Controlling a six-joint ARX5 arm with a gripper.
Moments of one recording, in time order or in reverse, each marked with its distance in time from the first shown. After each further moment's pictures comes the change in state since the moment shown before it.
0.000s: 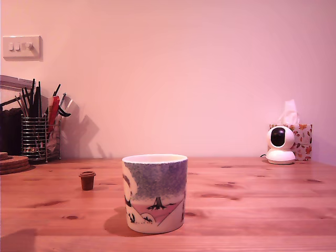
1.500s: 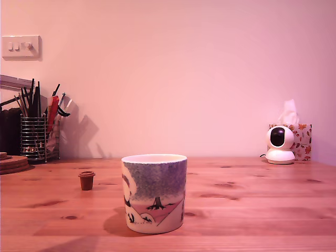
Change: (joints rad) arm -0.132 0.052 0.042 -0.122 0.314 -0.064
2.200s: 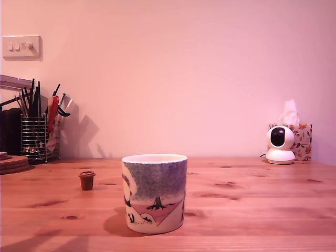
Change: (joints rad) arm -0.034 0.231 0.000 0.074 -0.029 -0.055
